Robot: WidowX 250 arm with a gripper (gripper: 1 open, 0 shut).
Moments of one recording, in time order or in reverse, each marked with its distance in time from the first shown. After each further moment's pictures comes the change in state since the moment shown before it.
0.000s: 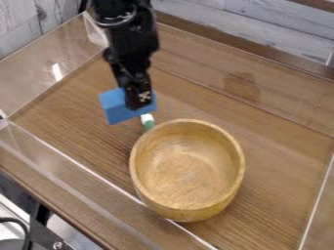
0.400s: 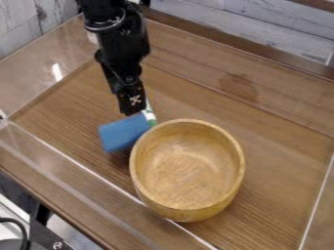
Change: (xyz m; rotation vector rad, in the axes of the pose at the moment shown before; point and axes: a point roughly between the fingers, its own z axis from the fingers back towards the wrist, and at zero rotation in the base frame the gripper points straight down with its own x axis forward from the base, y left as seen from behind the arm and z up) arm -0.007 0.001 -0.003 -0.008 -0.003 -0.018
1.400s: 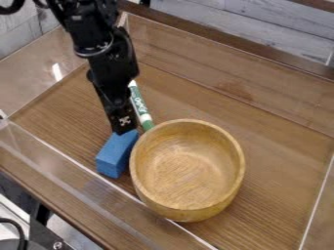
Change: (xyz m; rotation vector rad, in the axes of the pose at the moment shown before) arm -0.018 0.000 -0.021 0.007 -0.011 0.001
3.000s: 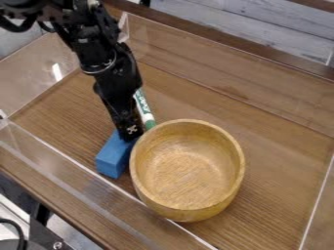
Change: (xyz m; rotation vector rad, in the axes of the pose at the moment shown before) arm -0.001 0.005 -0.032 0.032 -0.026 0.037
